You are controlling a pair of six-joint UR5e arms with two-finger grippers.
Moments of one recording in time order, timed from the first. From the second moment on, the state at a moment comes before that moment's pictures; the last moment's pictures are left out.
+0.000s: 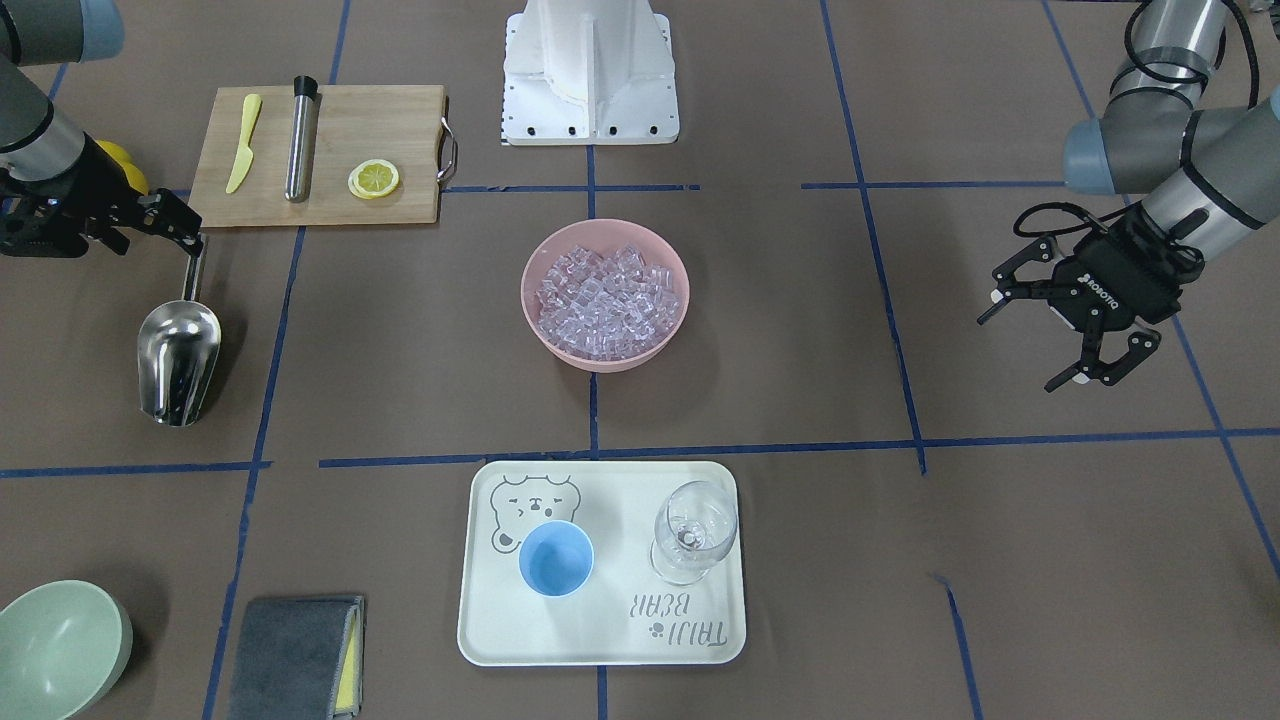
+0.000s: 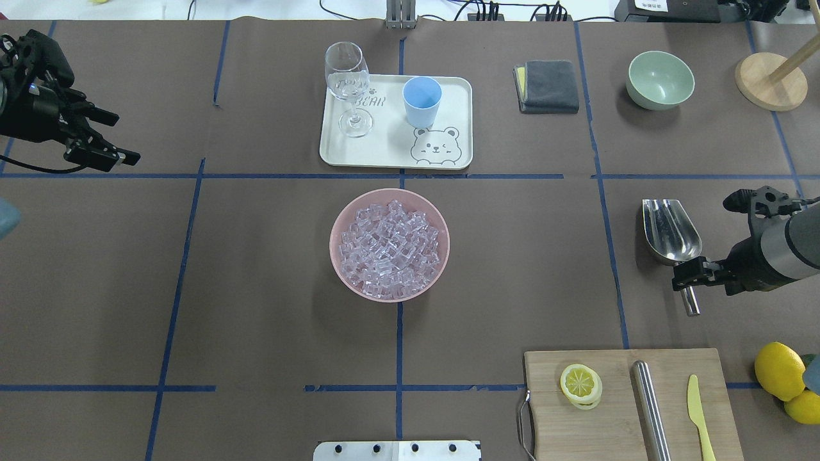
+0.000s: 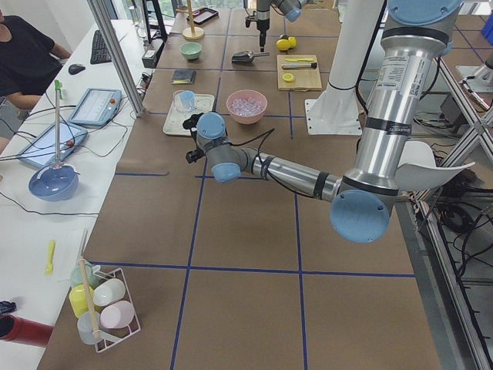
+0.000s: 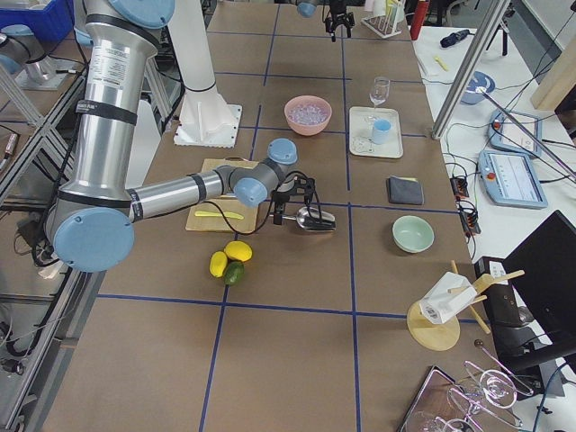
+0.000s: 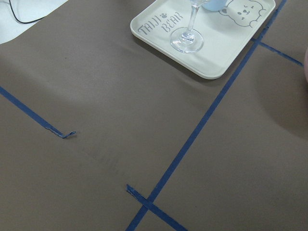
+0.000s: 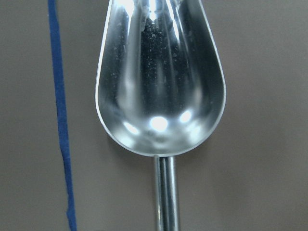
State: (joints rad) left arm -1.09 -1.77 -1.61 -2.44 -2.34 -0.15; right arm 0.78 -1.76 1.95 -1.12 2.14 1.05
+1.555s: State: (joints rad) left arm -1.09 -1.76 -1.61 -2.44 -2.34 -0.14; right arm 0.75 -1.70 1.85 -1.13 2.15 1.06
